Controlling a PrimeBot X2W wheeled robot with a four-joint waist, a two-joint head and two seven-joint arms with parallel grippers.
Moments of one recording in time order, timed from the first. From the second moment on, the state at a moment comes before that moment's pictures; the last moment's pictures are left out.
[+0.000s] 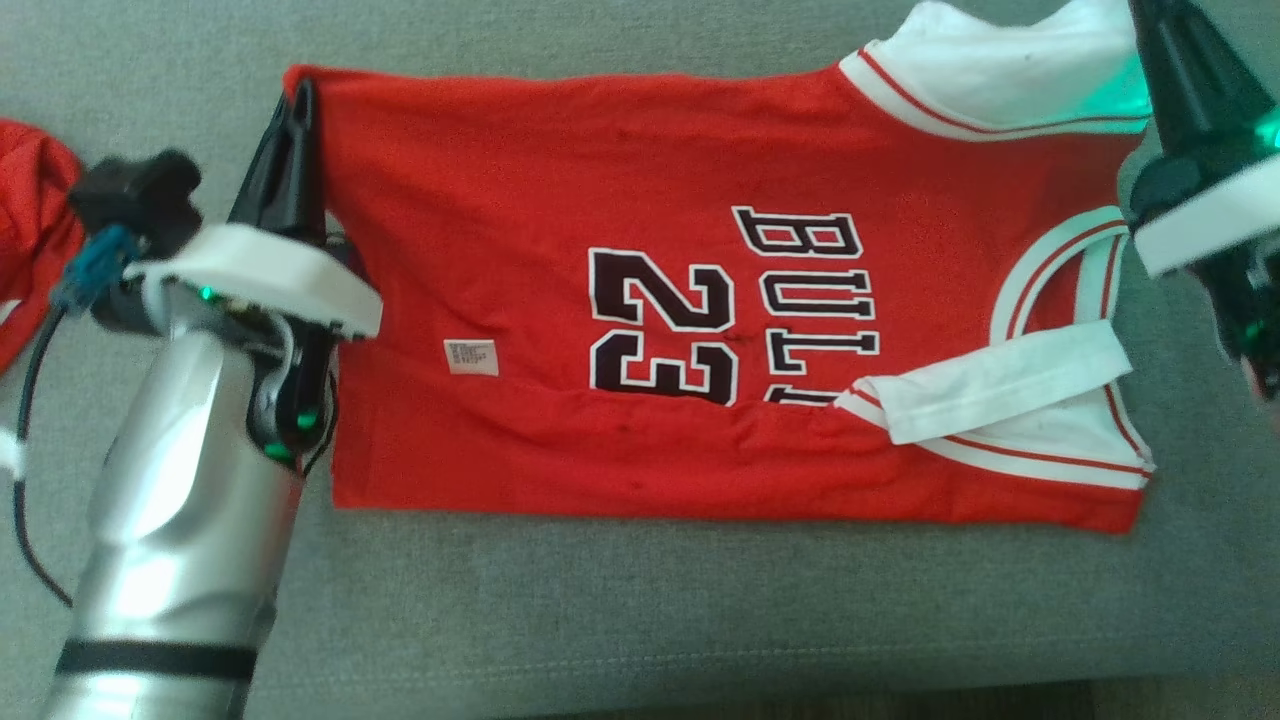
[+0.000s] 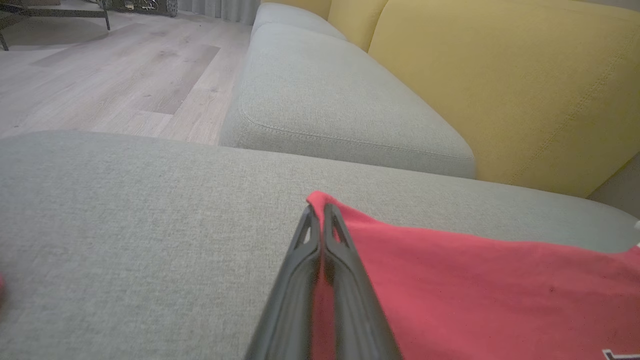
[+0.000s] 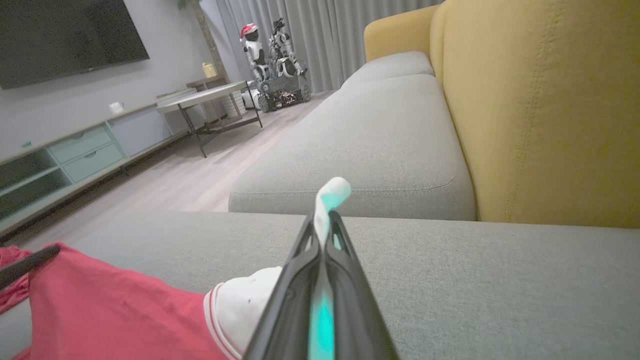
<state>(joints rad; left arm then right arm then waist) -0.63 0.18 -0.28 0.50 -0.48 -0.02 -0.22 -0.74 -0.60 0.55 0.32 0.85 0.13 -0.13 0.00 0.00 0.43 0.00</state>
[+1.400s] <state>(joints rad) -0.18 0.20 -0.28 0.37 -0.52 0.13 -0.22 -0.02 -0.33 0.18 0.07 0.62 0.13 -0.05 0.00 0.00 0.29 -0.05</state>
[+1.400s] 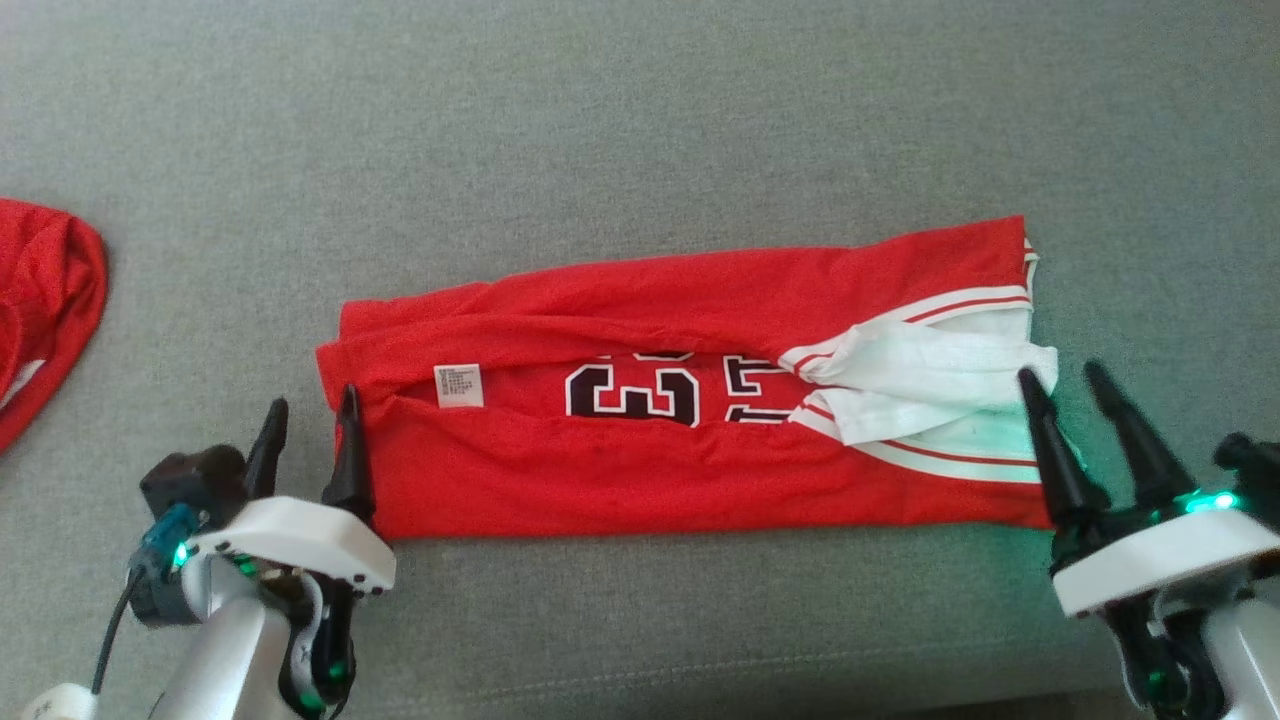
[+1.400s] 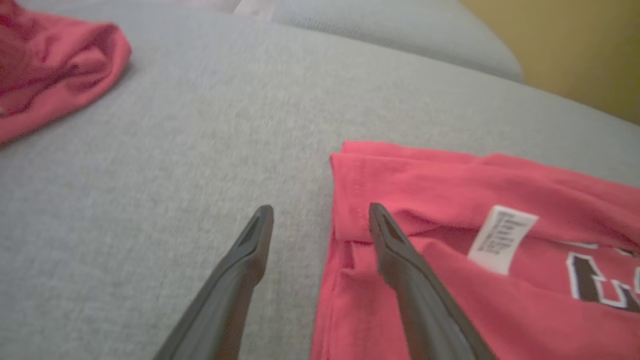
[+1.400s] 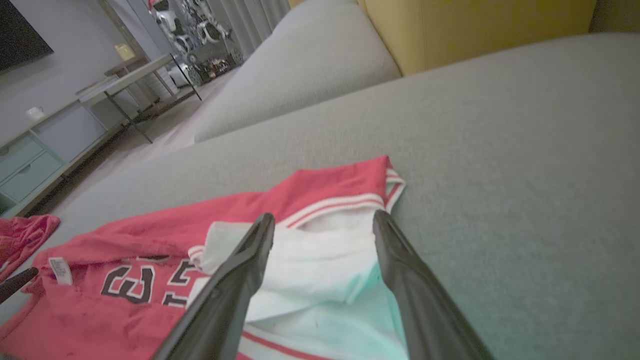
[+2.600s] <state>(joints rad) -0.07 0.21 -0.32 0.08 -0.32 0.22 -0.25 0.01 -0.14 0.02 -0.04 0.32 0.13 -0.04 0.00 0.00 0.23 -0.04</state>
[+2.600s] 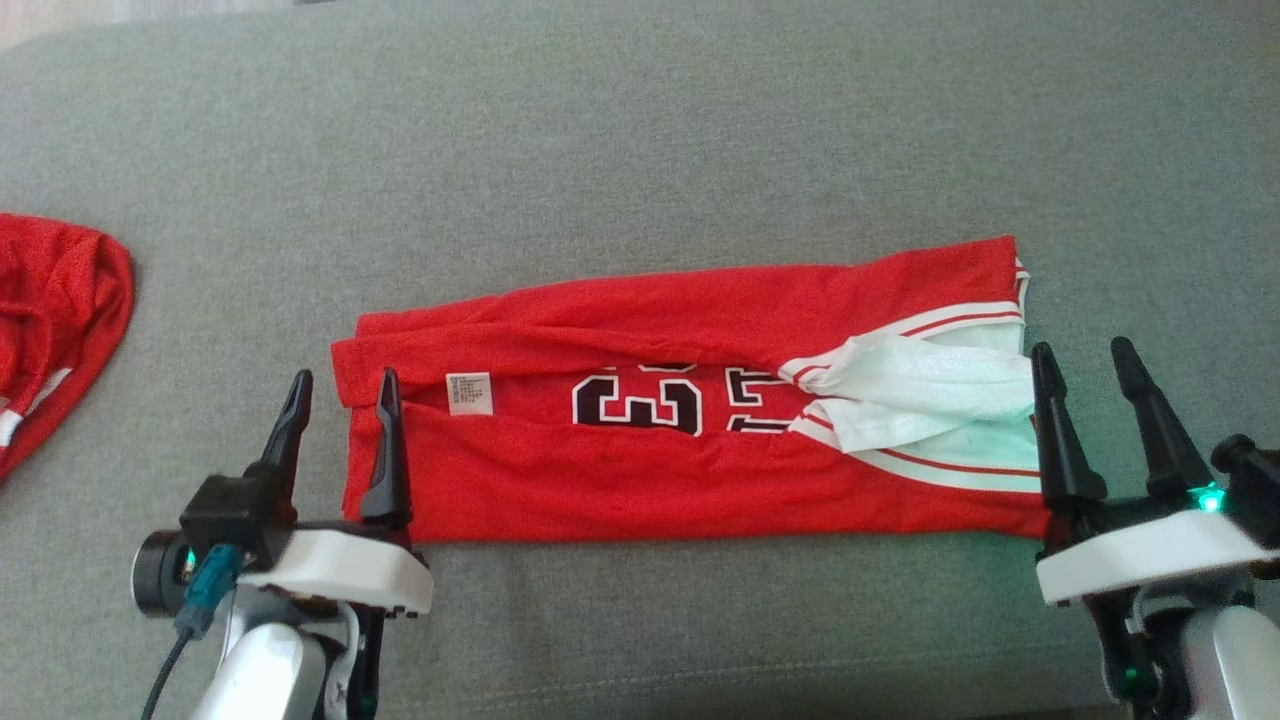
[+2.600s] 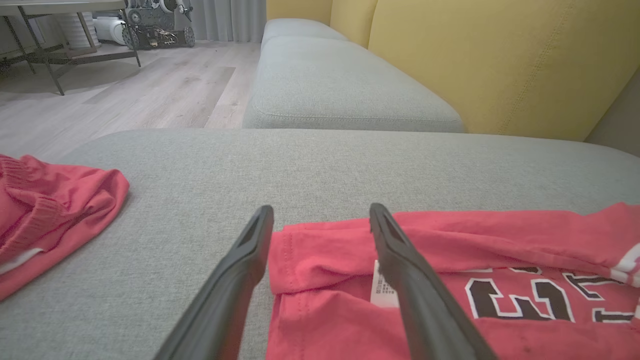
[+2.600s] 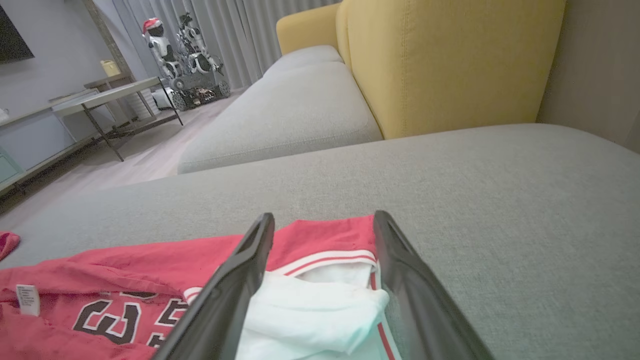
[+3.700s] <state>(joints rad) -0.19 0.18 -0.34 0.12 -0.31 0.20 -0.25 -0.17 -0.19 0.02 0.22 0.37 0.13 0.31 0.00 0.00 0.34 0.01</state>
